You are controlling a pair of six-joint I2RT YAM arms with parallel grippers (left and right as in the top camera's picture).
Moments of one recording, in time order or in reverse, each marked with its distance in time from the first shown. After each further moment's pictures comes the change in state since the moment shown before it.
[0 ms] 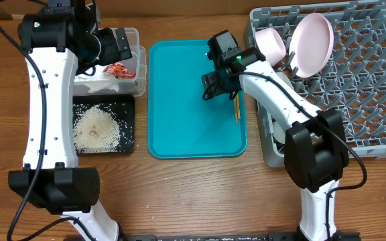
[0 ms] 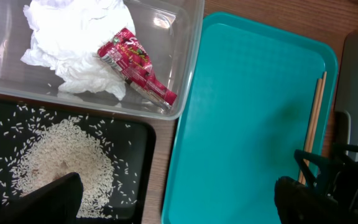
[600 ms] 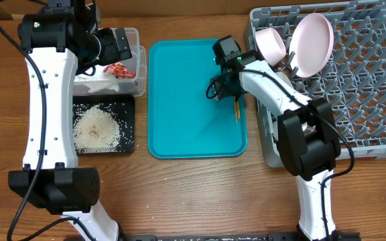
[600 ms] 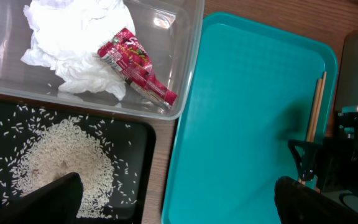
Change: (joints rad) left arm 0.000 0.000 0.000 0.000 0.000 0.000; right arm -0.039 0.110 0.000 0.018 0.061 0.000
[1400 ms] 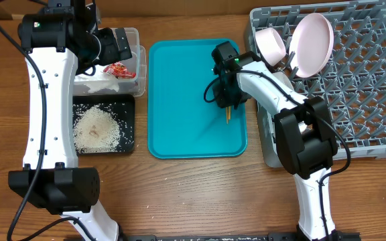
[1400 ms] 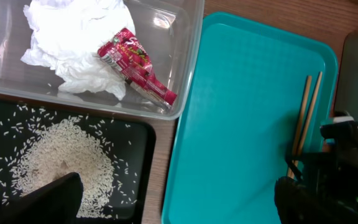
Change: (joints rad) left arm 0.000 0.000 0.000 0.000 0.000 0.000; right arm 0.004 0.027 0.005 -0.129 -0.105 -0.001
